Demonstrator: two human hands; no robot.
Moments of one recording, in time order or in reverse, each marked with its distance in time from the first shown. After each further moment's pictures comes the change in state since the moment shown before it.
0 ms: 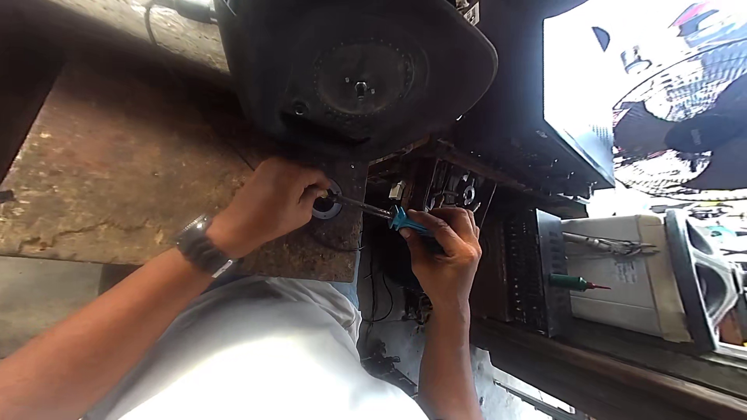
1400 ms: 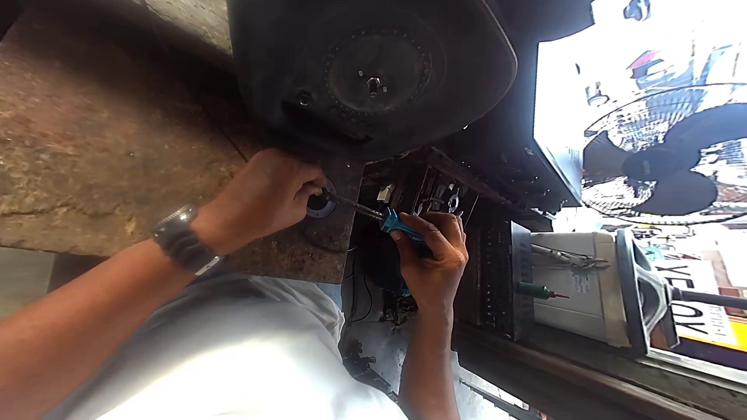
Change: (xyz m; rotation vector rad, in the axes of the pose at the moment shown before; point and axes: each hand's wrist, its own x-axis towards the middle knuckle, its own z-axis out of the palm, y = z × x) left_hand -0.001 -0.002 0.000 -0.007 0.002 0.024; right_hand 0.002 0.000 0.003 0.002 -0.012 -0.007
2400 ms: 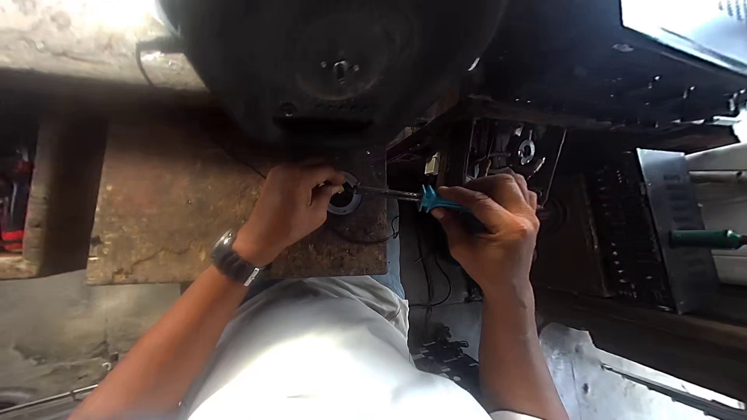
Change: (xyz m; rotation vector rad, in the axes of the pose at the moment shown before) left_hand 0.003 -0.002 -0.002 -0.011 -0.014 -0.014; right_hand 0.001 0.003 -0.006 -0.017 -0.010 0.006
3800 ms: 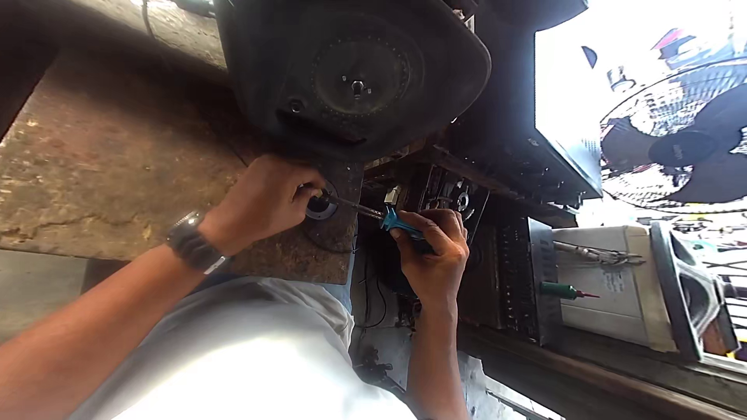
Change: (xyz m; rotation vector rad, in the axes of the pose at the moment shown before) left_hand -0.004 0.003 0.003 0.010 0.057 0.015; right_hand -0.002 -0.001 0.011 0.033 0.026 0.001
